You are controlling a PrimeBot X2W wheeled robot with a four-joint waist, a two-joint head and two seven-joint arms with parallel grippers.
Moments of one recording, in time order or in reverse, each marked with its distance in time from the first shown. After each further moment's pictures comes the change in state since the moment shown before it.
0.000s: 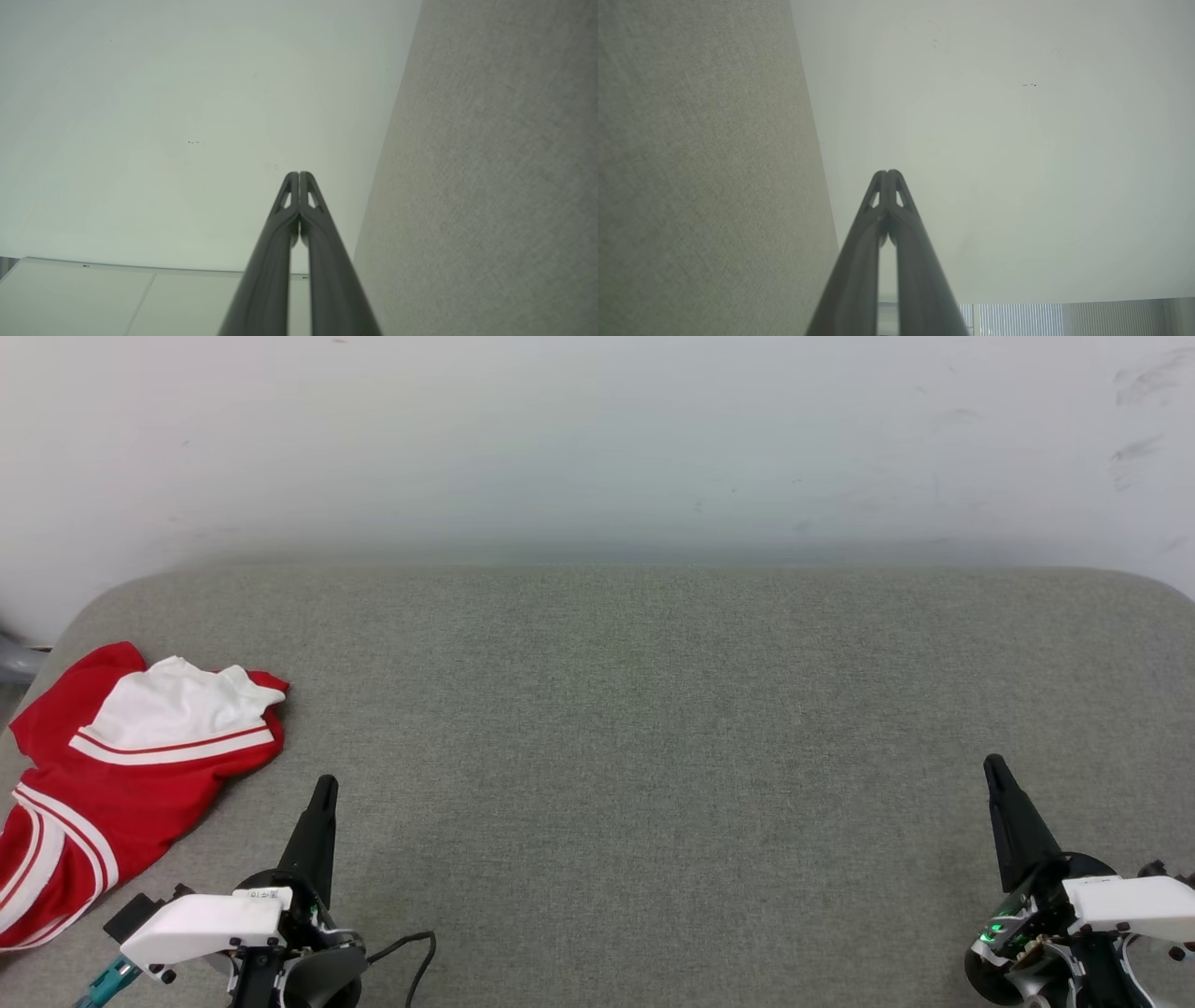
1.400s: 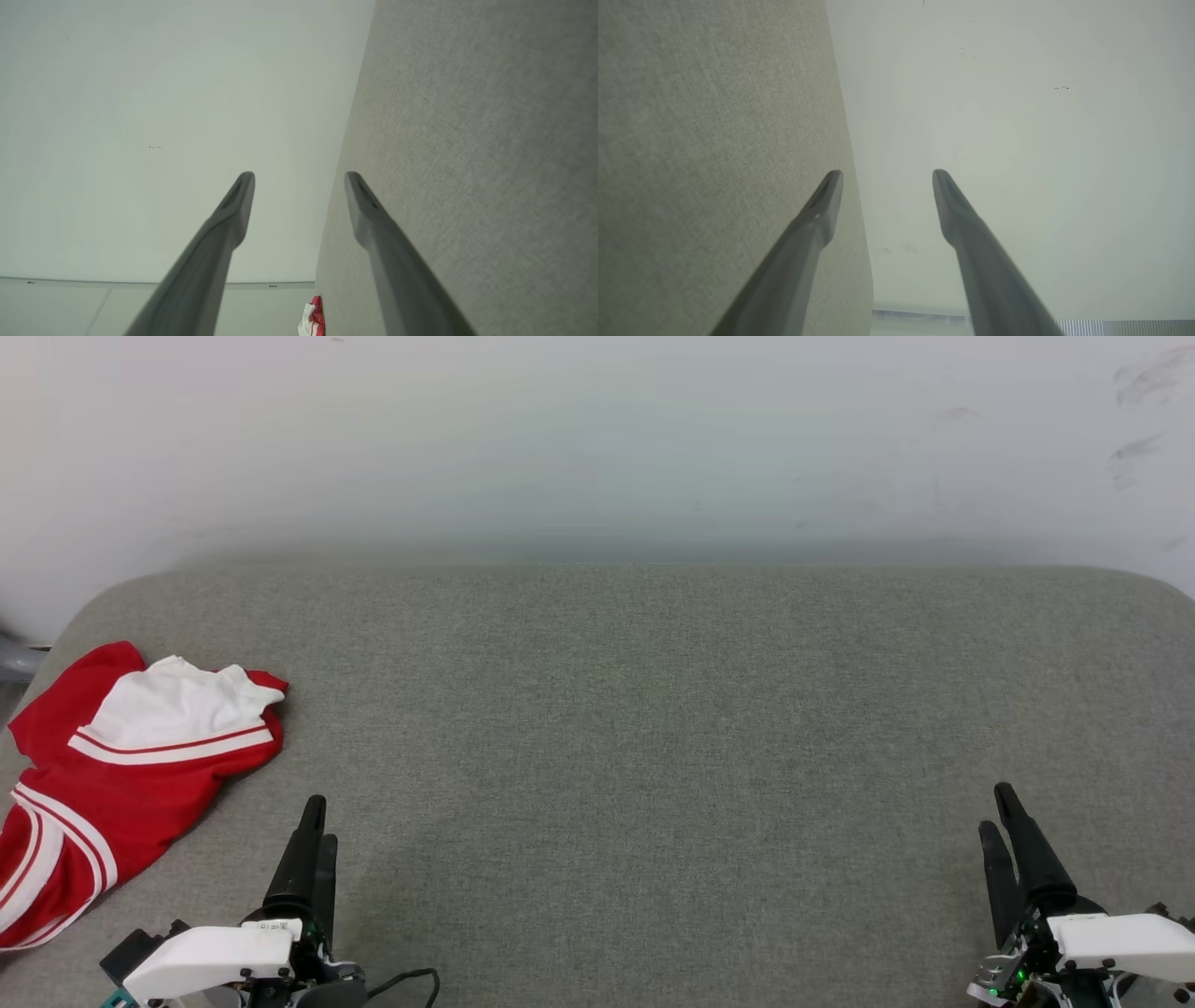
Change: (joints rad) left arm 0.047 -0.004 -0.003 0.022 0.064 0.000 -0.051; right arm 0.053 0.001 0.003 0.035 -0.075 0.000 -0.049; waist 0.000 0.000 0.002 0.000
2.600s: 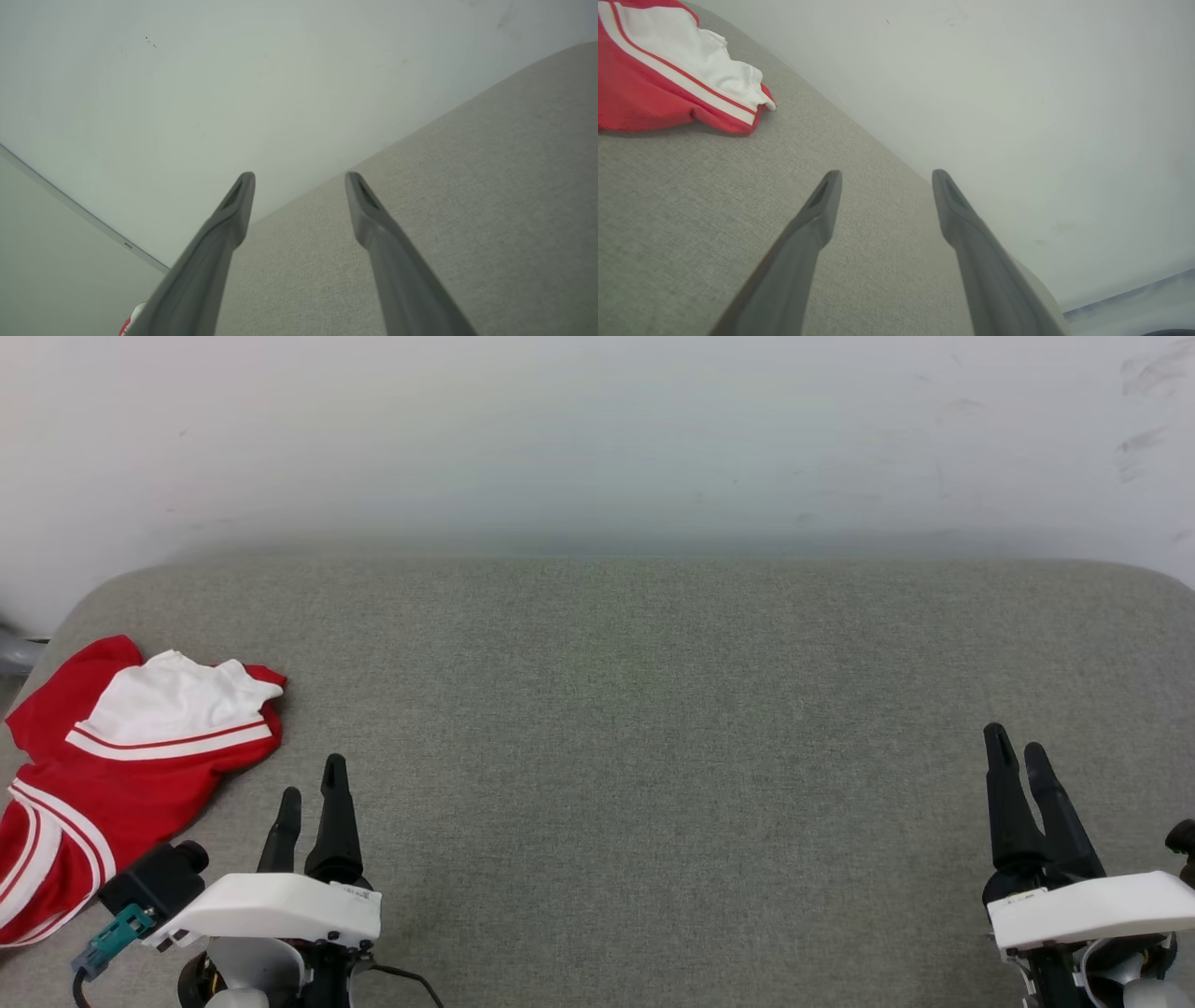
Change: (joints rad) left arm -0.002 0.002 -0.073 -0.174 0.759 0.180 -0.138; right arm 0.008 0.000 0.029 -0.220 -0.779 0.000 -0.141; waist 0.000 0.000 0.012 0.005
